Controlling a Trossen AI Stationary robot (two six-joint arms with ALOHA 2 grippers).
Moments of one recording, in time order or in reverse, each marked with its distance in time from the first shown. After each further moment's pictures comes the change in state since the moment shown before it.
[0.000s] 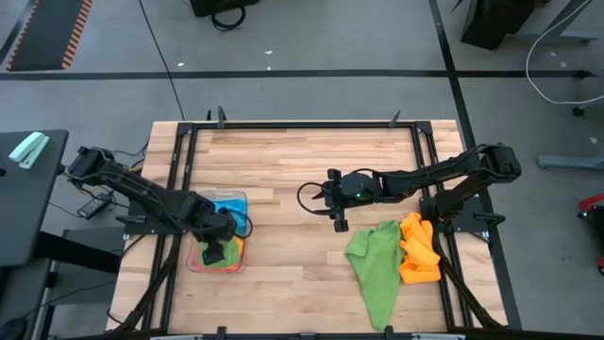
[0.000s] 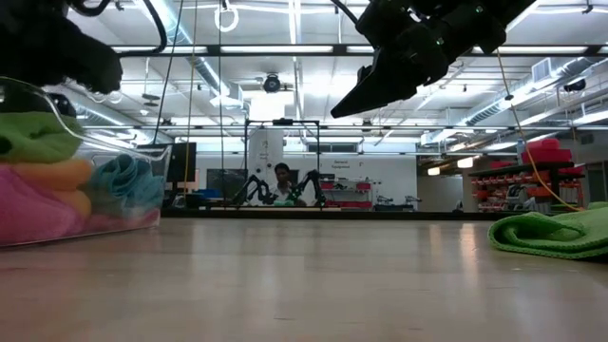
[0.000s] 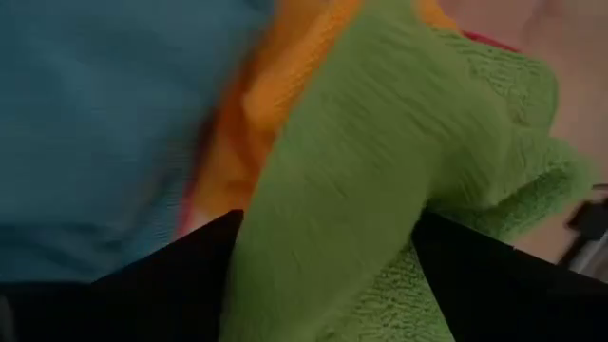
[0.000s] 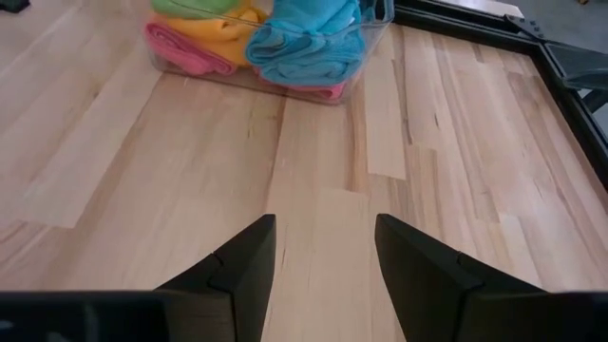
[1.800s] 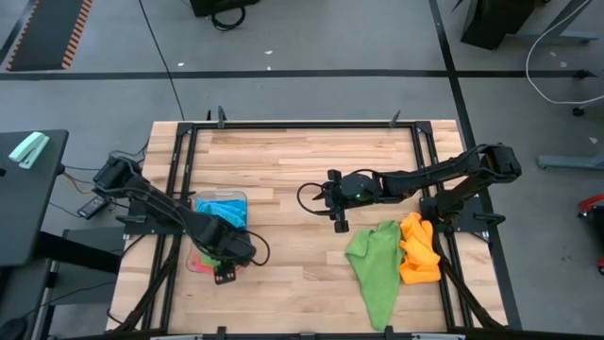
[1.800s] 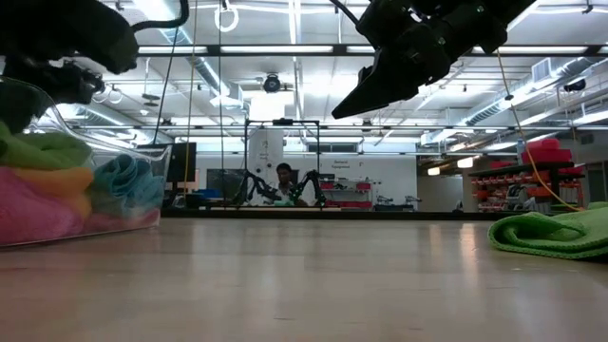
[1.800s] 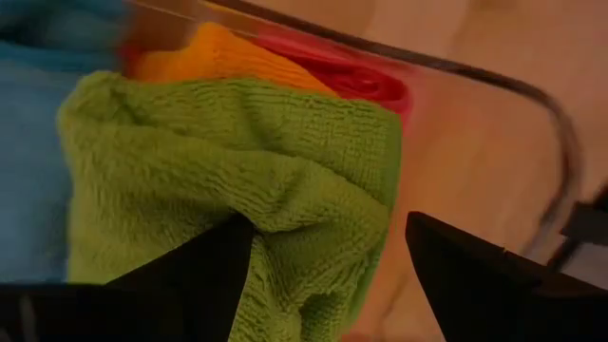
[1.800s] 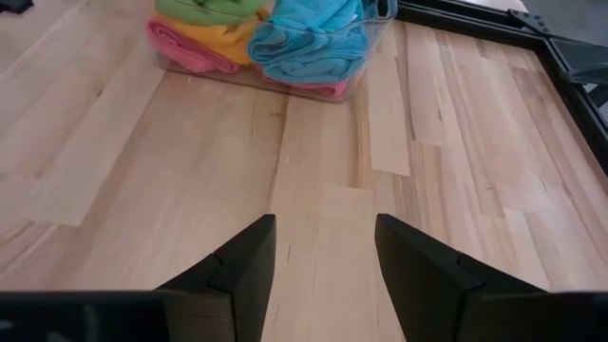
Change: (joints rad) left arm -0.122 0.328 0.292 -0.088 -0.024 0.009; right arm 0.005 0.000 0.000 -0.009 0.000 0.013
